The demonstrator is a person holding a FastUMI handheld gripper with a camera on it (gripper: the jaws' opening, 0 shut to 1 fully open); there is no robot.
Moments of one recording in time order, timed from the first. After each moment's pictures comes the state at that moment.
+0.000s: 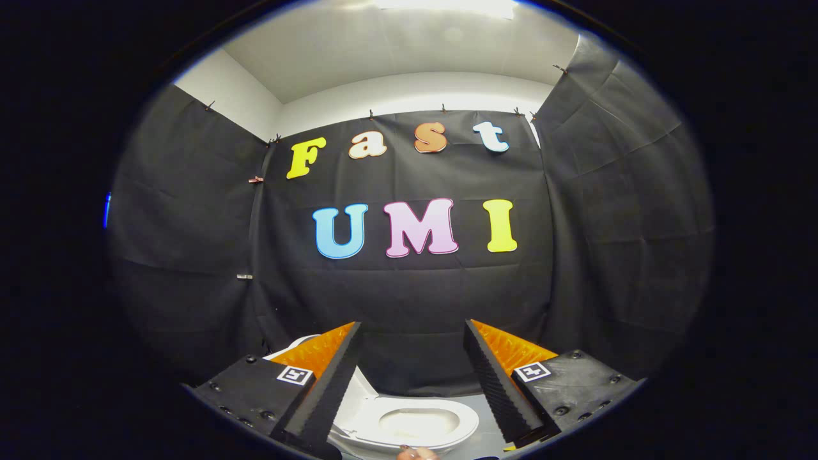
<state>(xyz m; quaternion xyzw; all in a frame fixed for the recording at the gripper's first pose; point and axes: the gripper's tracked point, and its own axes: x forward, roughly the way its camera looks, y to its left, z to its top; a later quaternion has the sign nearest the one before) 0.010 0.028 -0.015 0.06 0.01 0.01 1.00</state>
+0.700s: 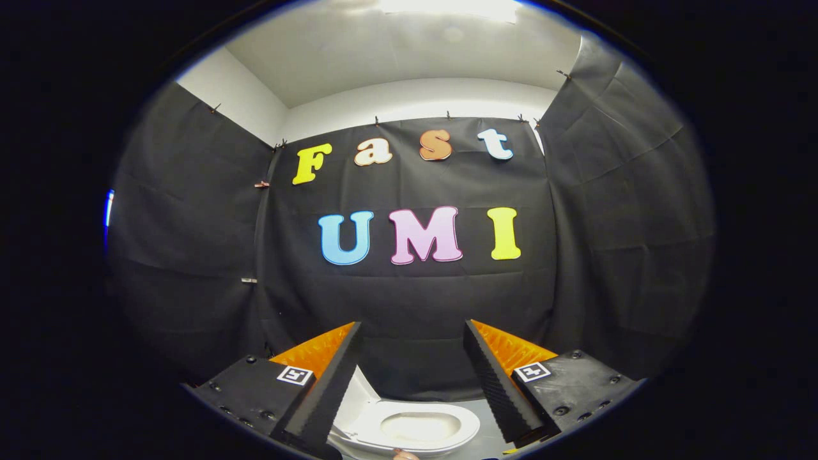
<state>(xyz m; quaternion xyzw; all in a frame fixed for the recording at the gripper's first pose) 0.003 0.036 -0.006 0.05 0.00 0.02 1.00</state>
